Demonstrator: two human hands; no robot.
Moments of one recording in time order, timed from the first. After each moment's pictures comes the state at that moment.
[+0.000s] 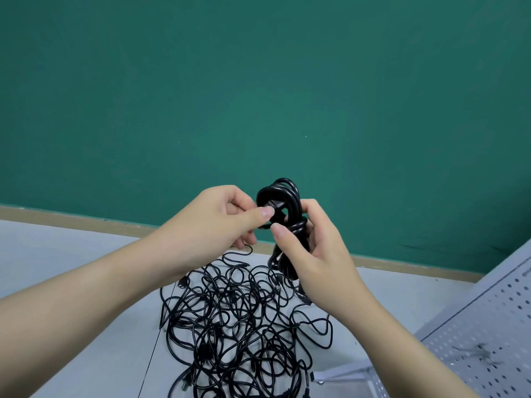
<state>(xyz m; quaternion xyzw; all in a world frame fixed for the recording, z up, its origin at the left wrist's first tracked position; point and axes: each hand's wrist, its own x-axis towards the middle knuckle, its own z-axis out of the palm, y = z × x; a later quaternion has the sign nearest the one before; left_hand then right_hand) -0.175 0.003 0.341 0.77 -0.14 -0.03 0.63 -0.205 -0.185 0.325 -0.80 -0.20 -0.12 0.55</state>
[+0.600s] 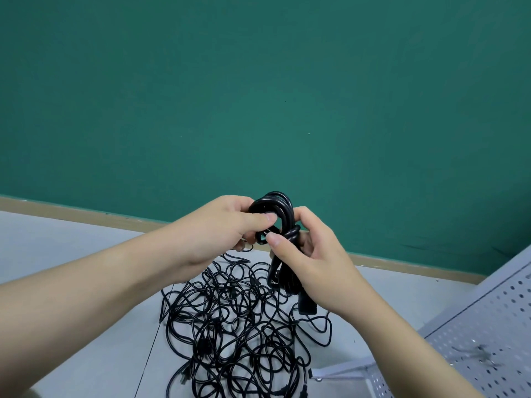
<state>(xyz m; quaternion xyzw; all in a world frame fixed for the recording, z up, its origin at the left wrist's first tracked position) -0.164 -0.005 0.326 0.72 -0.17 -0.14 0.66 -0.205 -0.193 0.323 -0.81 -0.20 -0.02 0.55</state>
